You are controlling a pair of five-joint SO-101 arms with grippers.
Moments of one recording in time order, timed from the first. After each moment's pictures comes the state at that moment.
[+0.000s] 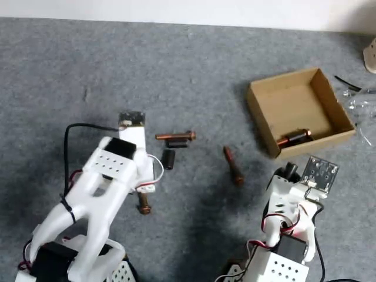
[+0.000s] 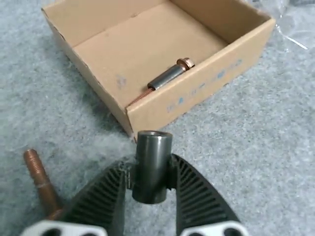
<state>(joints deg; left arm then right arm) 13.2 -23.0 46.2 73.8 28.5 15.1 -103.5 95.4 48.0 0.7</state>
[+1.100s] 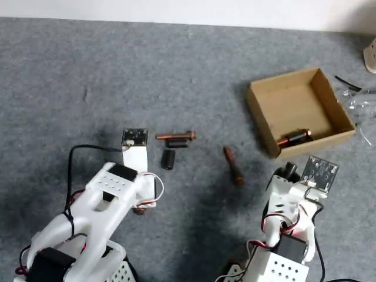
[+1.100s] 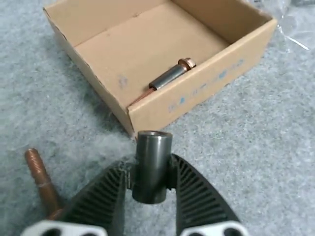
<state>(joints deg) 13.1 -23.7 64.5 53.1 28.8 14.9 -103.5 95.4 48.0 0.7</state>
